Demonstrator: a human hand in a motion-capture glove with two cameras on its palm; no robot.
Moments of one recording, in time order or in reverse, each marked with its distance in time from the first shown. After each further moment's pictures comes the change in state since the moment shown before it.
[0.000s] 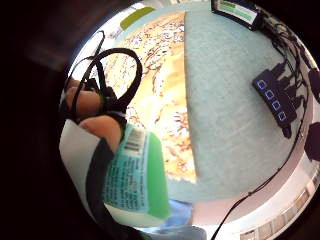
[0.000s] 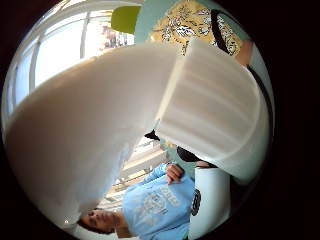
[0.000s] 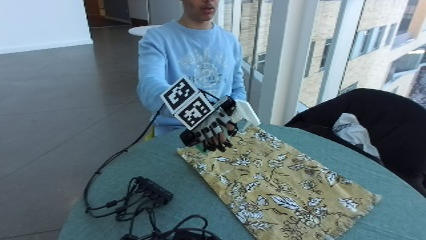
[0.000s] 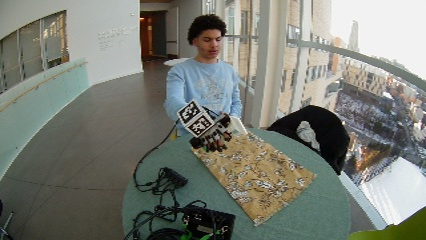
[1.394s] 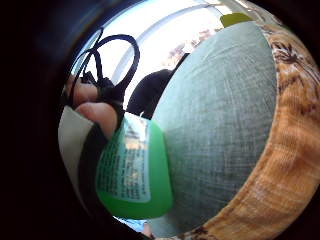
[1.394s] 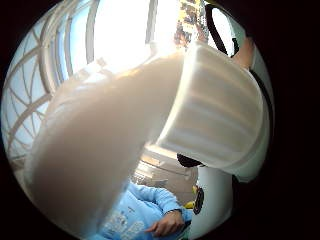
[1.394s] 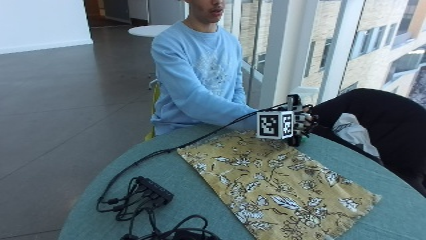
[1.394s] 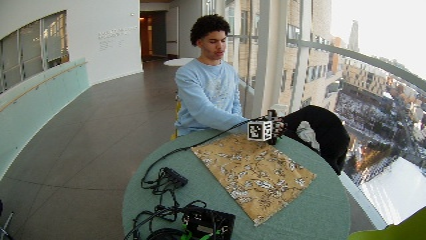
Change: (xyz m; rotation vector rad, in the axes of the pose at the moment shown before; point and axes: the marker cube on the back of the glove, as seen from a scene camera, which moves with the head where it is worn) arm -0.207 -0.030 0.260 -0.011 -0.596 -0.657
